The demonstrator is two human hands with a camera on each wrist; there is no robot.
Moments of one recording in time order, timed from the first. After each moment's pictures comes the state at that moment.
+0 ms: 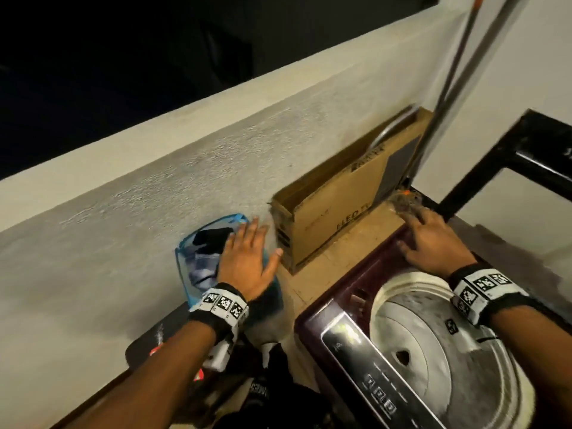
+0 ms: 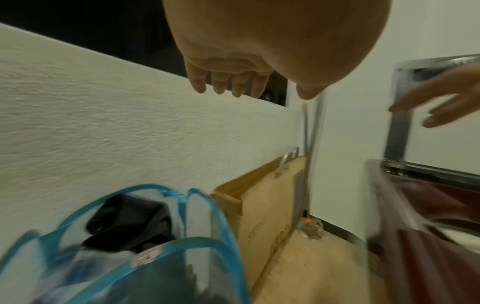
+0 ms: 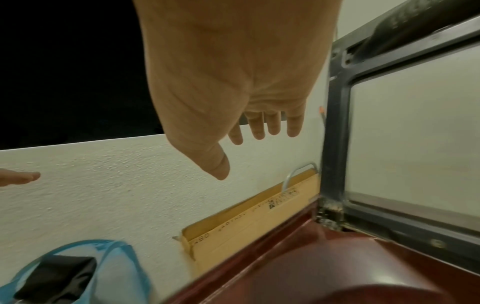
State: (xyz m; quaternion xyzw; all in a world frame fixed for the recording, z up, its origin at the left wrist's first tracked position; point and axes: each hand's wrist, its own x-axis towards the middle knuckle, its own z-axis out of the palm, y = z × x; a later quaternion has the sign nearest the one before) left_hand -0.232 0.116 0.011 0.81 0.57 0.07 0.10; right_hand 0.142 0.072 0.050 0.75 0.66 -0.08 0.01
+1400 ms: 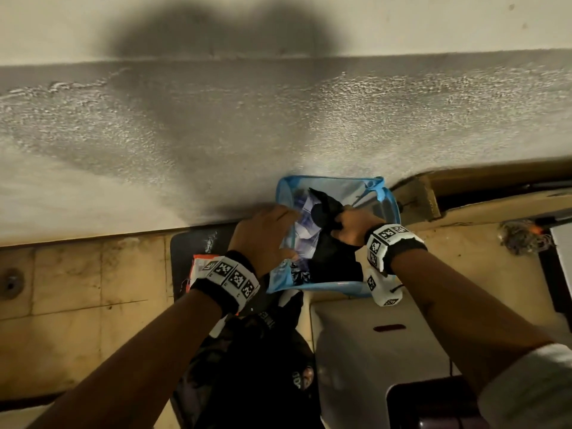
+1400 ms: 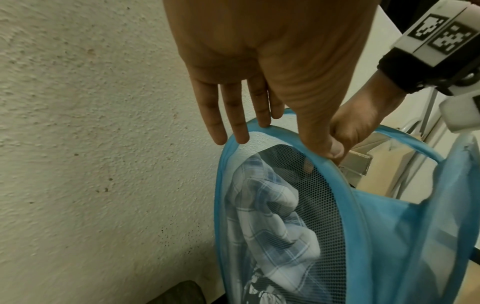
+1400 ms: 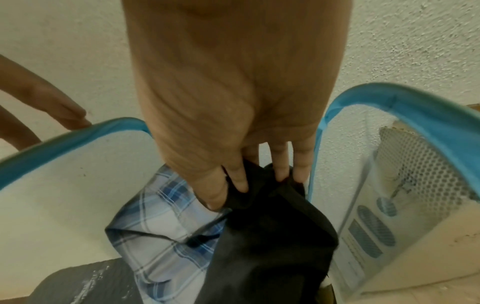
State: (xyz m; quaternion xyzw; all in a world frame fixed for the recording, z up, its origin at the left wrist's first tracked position) left_hand -0.461 0.195 -0.138 0.68 0.68 0.06 0.29; right_hand -0.259 0.331 -0.186 0.48 0.77 -0.29 0.32
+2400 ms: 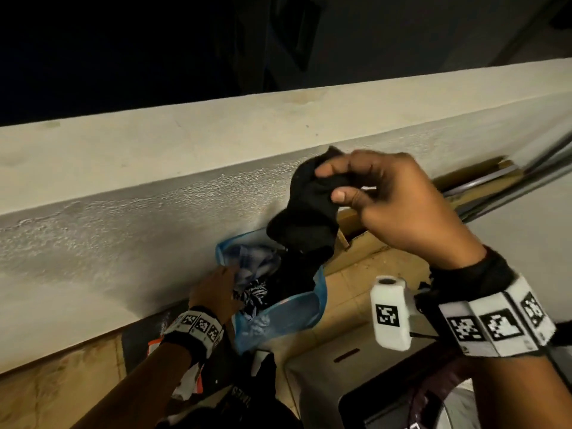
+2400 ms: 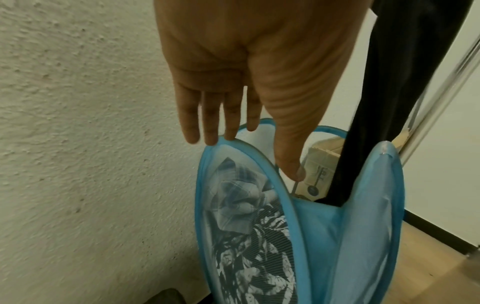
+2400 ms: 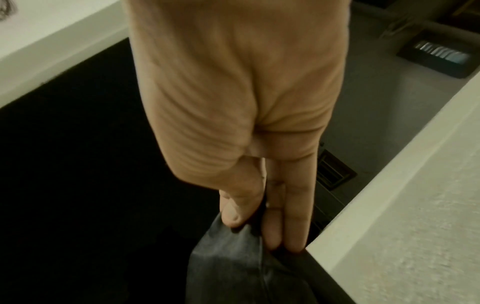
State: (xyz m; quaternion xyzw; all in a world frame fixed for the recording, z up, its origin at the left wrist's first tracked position) left_hand -0.424 0.204 -0.110 0.65 0.71 -0.02 0.28; right_hand -0.185 0.278 0.179 0.48 0.77 -0.34 -0.25
